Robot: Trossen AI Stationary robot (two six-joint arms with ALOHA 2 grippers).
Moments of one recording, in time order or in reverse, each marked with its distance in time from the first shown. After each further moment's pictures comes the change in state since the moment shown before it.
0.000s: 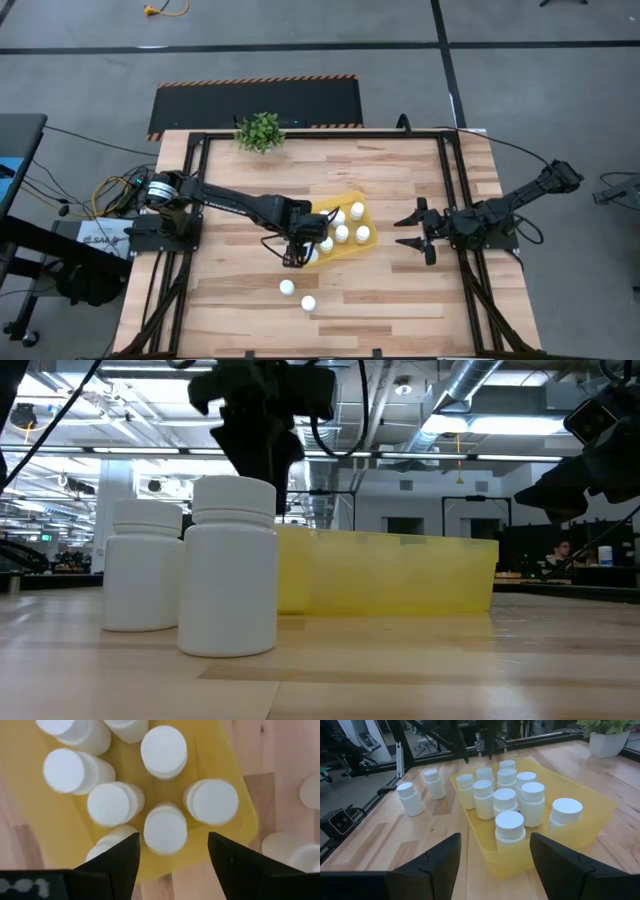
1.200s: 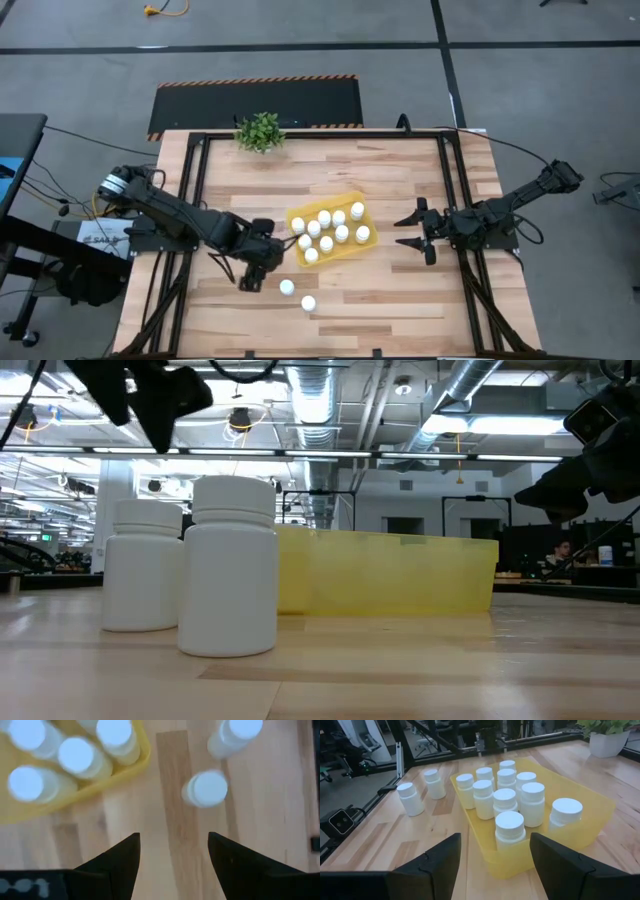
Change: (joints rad) left arm -0.251 -0.332 -0.248 -0.019 0.005 -0.248; right arm 0.000 0.000 0.000 0.000 0.000 0.000
